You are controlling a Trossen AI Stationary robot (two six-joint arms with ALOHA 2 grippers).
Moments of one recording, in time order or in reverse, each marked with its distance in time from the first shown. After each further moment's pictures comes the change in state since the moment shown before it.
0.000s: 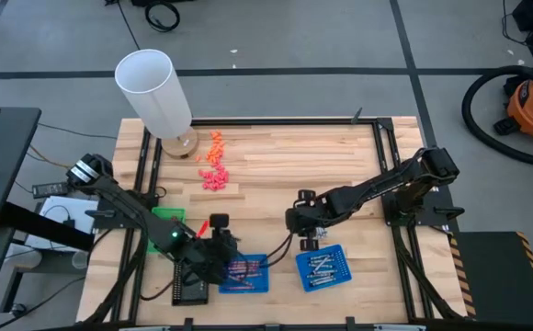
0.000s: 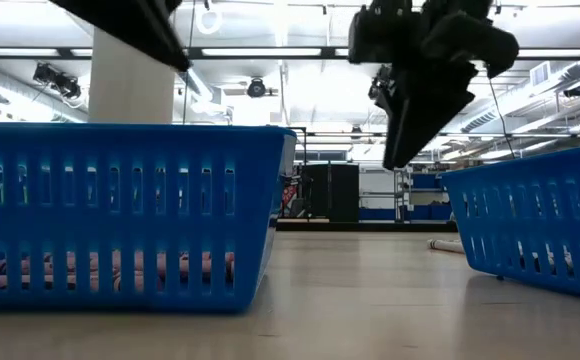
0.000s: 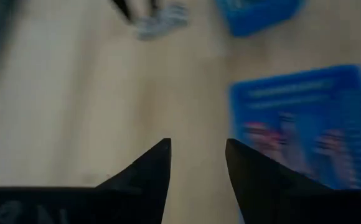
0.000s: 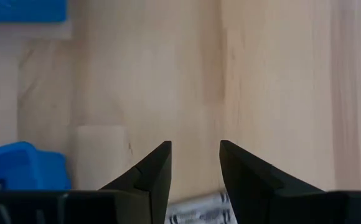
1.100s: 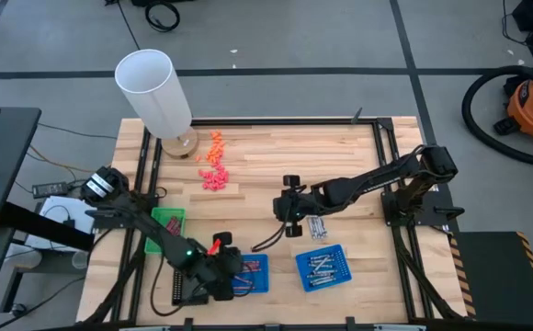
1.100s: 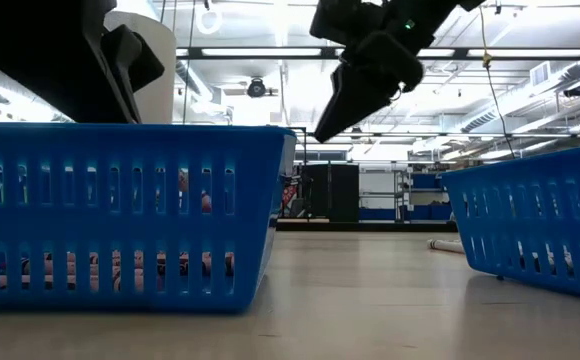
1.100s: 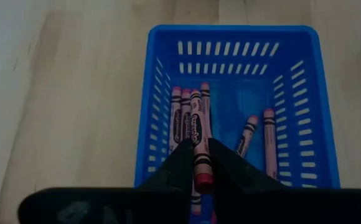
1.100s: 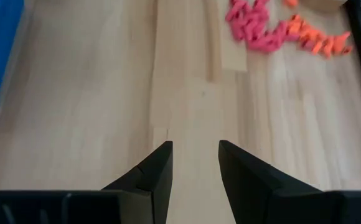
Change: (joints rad) left arm -0.043 0.187 -0.003 0.119 0.171 -0.272; right arm -0.082 -0.002 0.000 0.284 0.157 -0.296
